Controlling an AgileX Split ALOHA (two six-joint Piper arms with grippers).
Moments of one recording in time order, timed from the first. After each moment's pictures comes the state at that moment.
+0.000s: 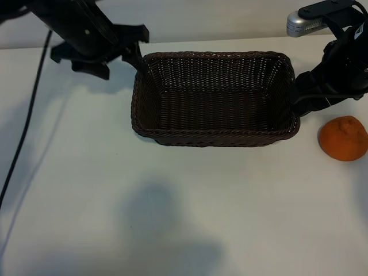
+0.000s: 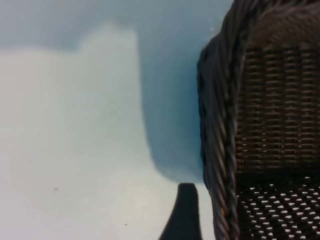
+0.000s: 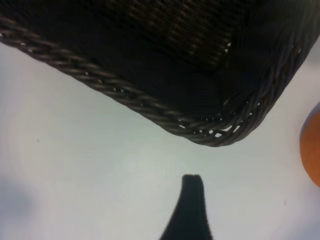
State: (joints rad) left arm -0.27 1.92 -1.64 -0.25 0.97 -0.17; right arm 0.16 1.57 -1.25 0.17 1.04 -0.17
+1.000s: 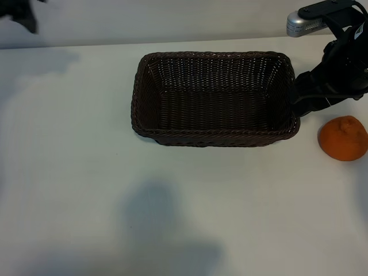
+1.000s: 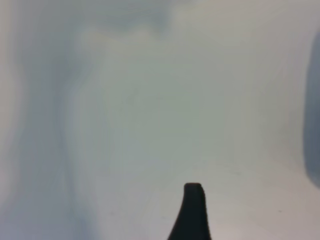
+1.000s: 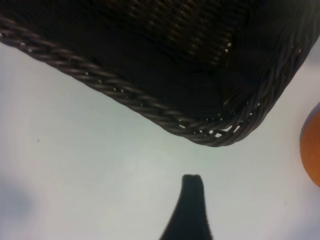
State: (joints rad) left arm -0.06 1.71 -1.75 0.01 1.17 -0.13; right arm 0.16 1.57 -1.25 0.17 1.04 -0.17
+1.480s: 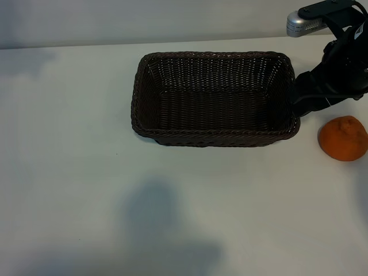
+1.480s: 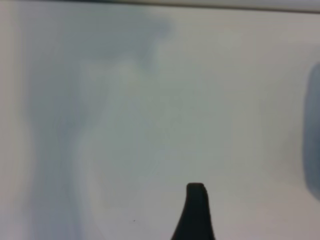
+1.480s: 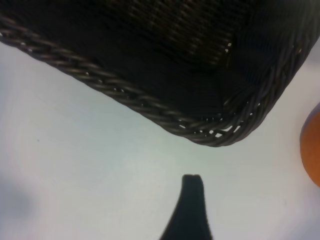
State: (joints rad) left arm 0.00 1.56 -1.75 -0.01 1.17 -0.06; right arm 0.16 1.57 -1.25 0.18 1.04 -0.17
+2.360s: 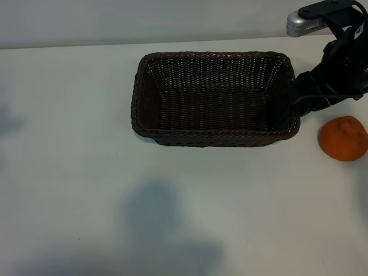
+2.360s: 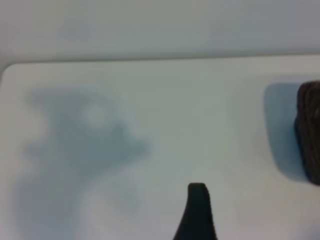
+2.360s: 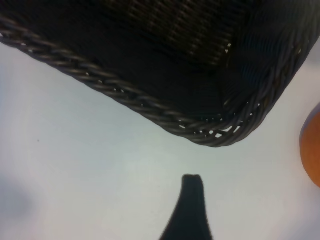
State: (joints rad) left arm -0.01 0.88 -1.40 0.03 1.17 -0.01; right arm 0.16 1.57 -1.25 0.18 1.04 -0.17
